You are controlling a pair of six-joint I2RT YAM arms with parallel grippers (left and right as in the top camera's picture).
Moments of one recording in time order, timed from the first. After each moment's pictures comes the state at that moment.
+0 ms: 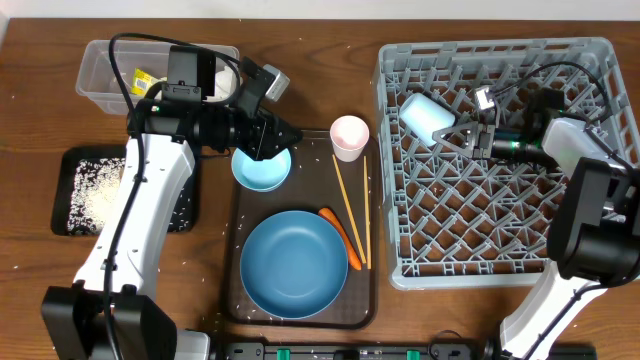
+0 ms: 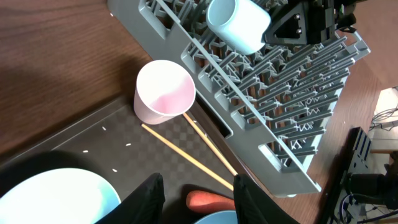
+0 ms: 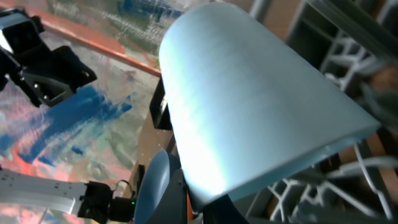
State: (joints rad) left arm -0.11 1.58 1.39 -0.87 0.79 0.30; right arm -0.23 2.07 1.33 -0.79 -1.35 -0.41
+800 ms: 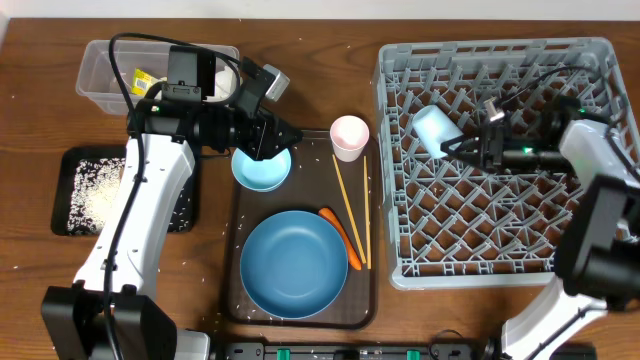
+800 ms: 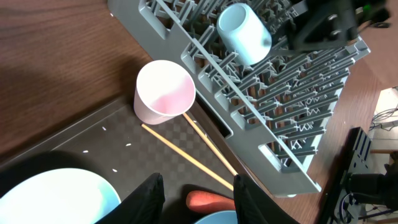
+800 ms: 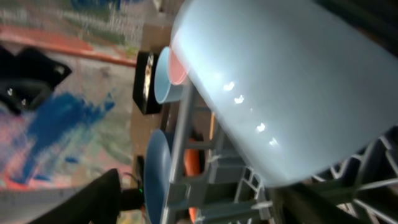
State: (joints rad) left arm -0.11 1.58 1.39 -0.87 0.79 0.30; right arm -0.27 1.93 1.32 -1.03 -1.17 -0.39
